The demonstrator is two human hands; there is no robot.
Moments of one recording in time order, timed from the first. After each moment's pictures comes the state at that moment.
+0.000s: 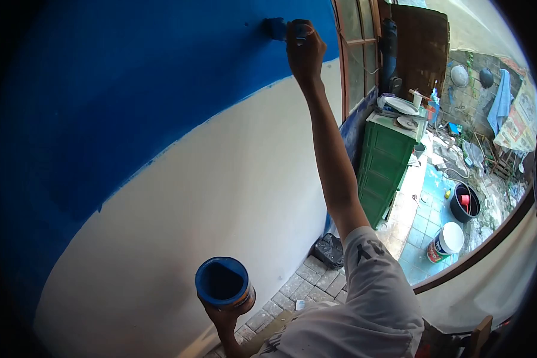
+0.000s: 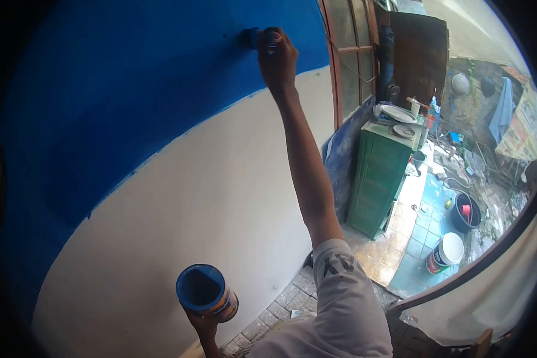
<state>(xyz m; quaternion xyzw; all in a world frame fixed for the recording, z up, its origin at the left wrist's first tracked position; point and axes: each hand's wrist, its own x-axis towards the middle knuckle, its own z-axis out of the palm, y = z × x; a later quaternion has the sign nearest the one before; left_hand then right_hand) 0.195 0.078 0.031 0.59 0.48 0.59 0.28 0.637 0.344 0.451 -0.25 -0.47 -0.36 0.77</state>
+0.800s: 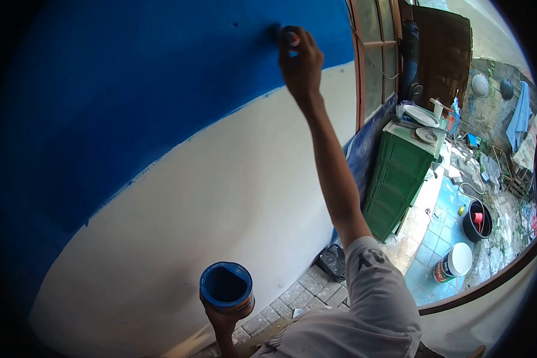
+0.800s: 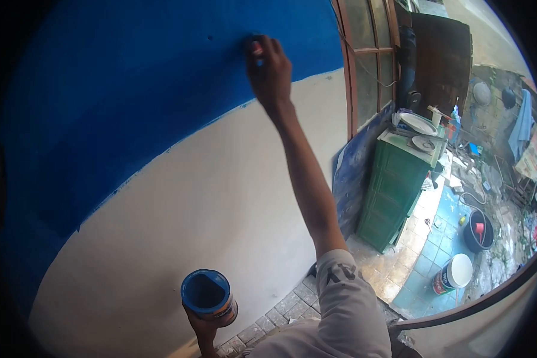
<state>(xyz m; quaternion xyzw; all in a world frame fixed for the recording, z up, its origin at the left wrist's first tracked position) 0.261 0.105 0.027 0.58 0.50 0.57 0.29 0.658 0.378 0.431 -0.26 -0.49 -0.34 0.76</state>
